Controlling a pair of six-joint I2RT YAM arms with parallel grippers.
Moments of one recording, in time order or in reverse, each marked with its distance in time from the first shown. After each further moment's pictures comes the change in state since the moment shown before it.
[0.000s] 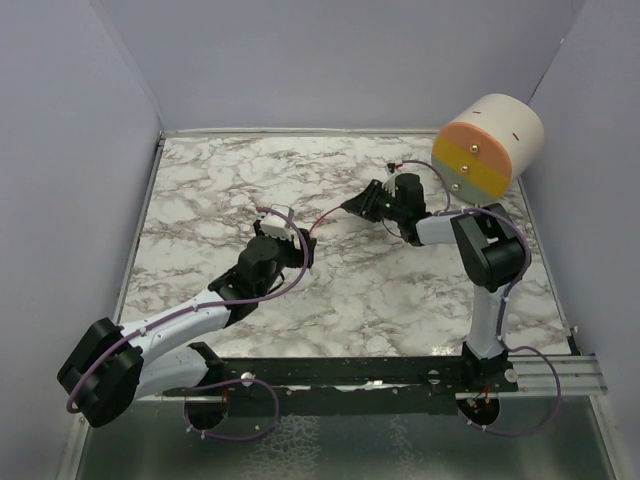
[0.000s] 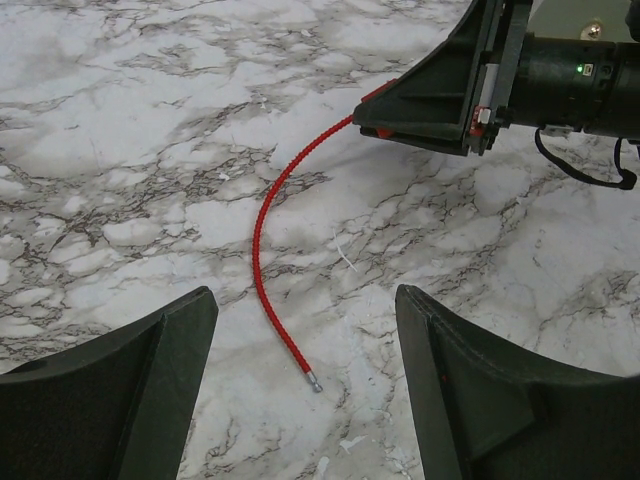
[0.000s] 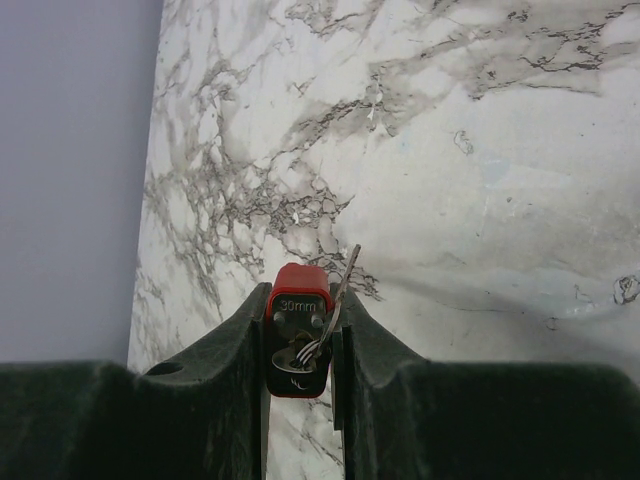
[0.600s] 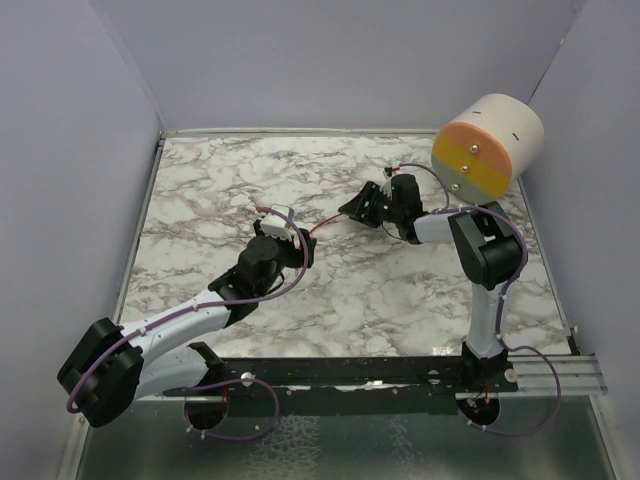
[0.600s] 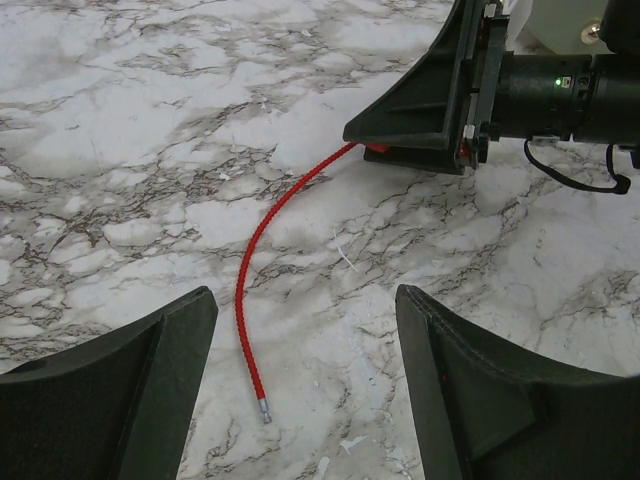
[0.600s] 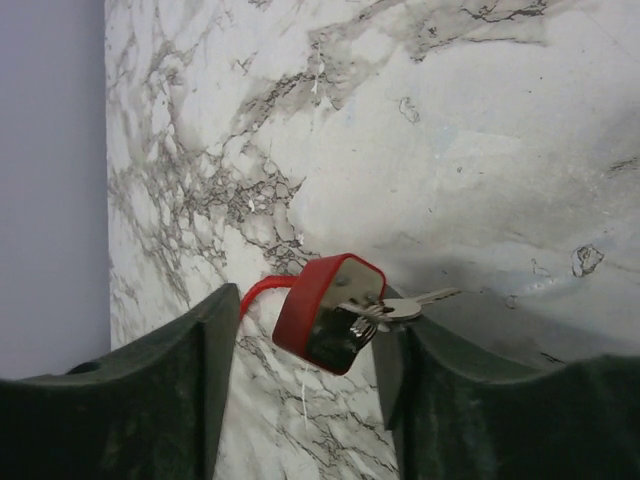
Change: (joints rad) left arm 0.000 0.001 0.000 0.000 0.000 0.002; right arm 0.010 0.038 0.045 -0.116 0.024 -0.014
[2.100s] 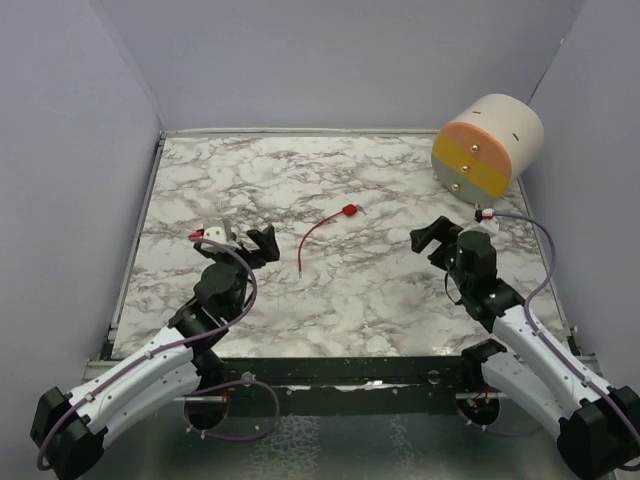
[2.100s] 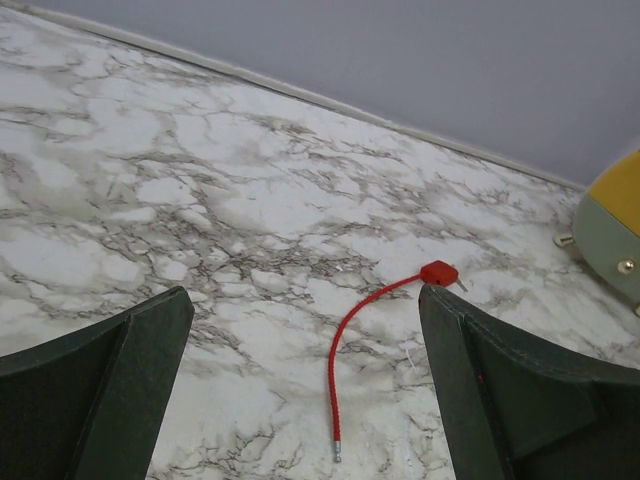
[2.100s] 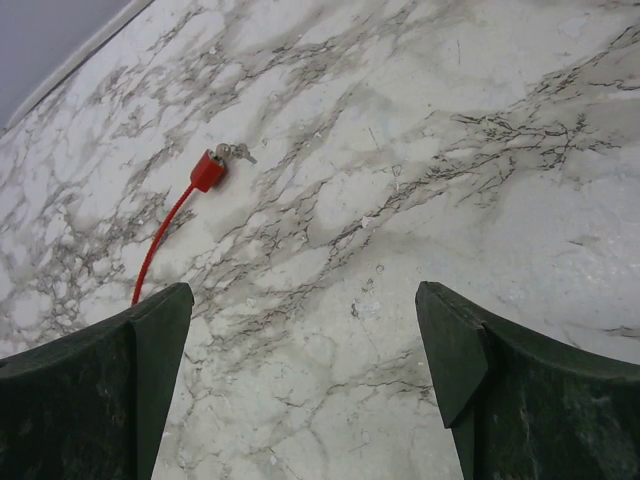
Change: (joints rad) left arm 0.000 -0.433 -0.119 -0.083 -0.357 -0.072; right arm -0.001 -1.225 -0.594 -0.570 0.701 -0.114
